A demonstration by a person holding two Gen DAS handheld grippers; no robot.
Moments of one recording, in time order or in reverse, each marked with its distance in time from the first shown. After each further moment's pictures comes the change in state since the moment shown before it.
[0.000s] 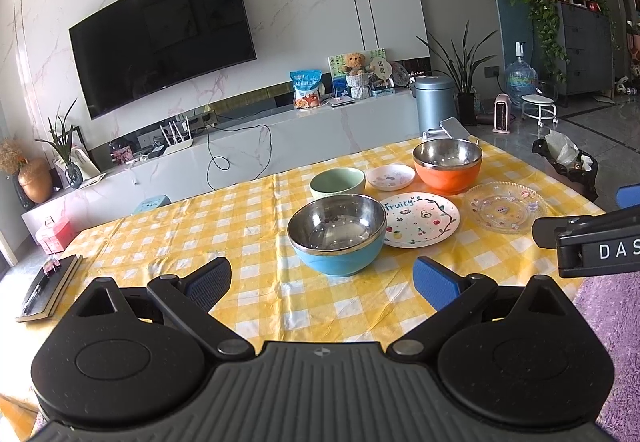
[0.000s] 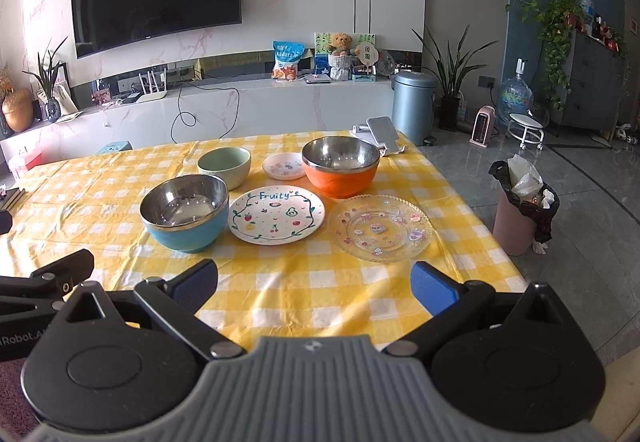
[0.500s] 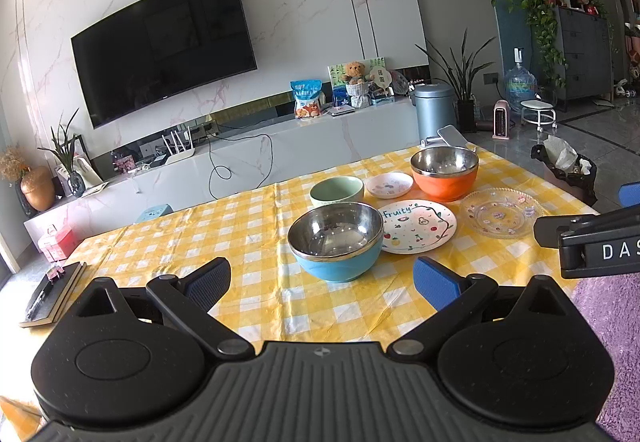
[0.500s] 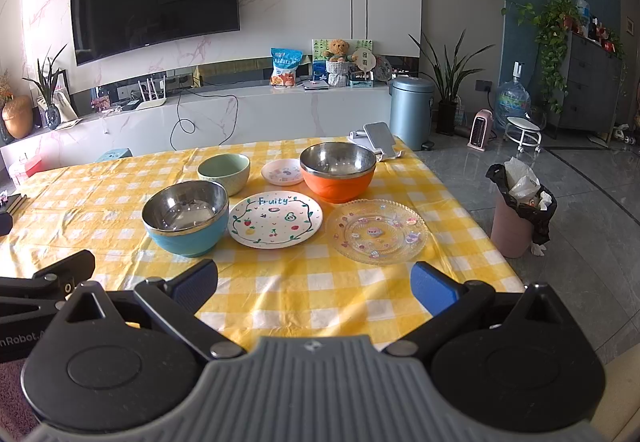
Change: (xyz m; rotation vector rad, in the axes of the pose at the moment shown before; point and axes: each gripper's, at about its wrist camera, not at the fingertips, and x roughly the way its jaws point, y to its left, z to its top) left arm -0.005 -0.001 0.001 0.013 -0.029 0.001; right arm -0.011 -0.003 -0.001 -0.001 -0.034 -0.007
